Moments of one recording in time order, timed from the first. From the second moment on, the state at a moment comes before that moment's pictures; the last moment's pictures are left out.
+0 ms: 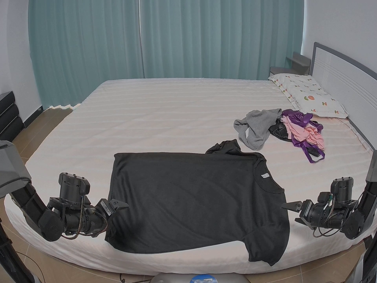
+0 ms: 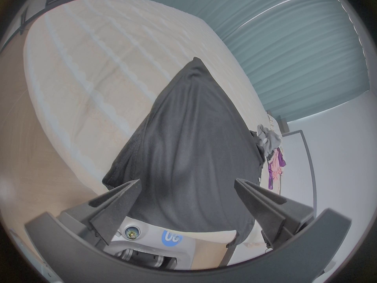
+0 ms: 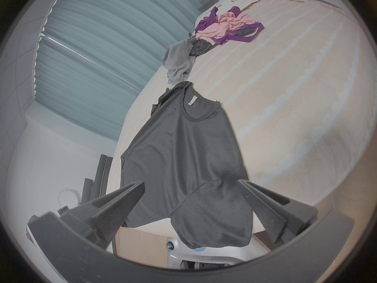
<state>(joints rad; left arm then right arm) -0.21 1.91 -0.37 -0.73 -0.17 -0.97 0.05 2.02 -0.16 -1.15 0.36 0.70</state>
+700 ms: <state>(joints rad) -0.25 2.01 -0.32 -0.73 0.00 -0.83 0.07 2.02 -0.14 -1.17 0.35 0.70</state>
